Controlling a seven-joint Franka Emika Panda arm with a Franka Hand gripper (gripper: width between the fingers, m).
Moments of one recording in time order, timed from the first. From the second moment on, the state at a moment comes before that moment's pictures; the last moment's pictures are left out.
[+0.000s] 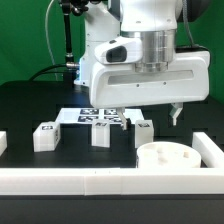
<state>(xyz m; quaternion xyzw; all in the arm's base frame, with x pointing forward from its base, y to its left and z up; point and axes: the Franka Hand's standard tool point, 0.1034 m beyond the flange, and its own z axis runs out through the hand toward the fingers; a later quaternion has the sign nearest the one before) 0.538 0.048 0.040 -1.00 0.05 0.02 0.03</state>
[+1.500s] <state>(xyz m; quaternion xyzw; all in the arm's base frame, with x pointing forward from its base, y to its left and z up) 0.517 0.051 0.036 -0.93 0.06 0.35 0.06</state>
